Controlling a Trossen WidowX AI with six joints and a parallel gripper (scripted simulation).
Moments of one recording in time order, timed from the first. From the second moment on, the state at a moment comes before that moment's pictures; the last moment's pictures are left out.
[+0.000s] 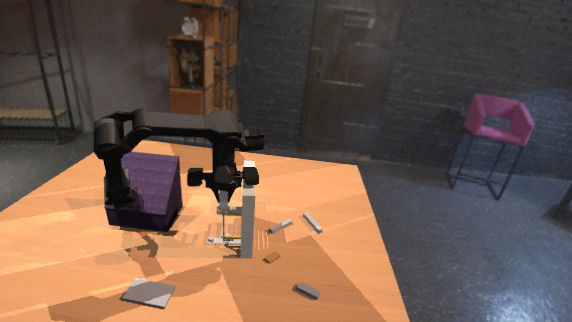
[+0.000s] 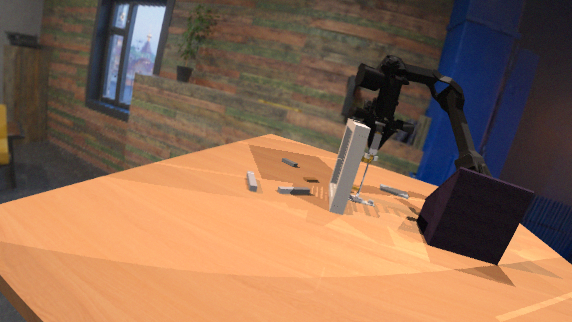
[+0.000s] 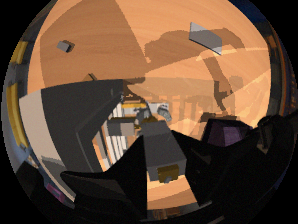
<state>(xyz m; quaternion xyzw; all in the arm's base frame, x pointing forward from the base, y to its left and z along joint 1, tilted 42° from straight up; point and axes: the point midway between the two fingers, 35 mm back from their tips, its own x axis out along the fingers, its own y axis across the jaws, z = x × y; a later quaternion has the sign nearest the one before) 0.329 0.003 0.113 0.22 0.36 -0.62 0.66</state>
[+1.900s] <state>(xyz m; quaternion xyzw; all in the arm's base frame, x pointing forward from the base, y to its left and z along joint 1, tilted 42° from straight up) 0.328 0.002 0.114 -0.07 0.58 -0.41 0.70</state>
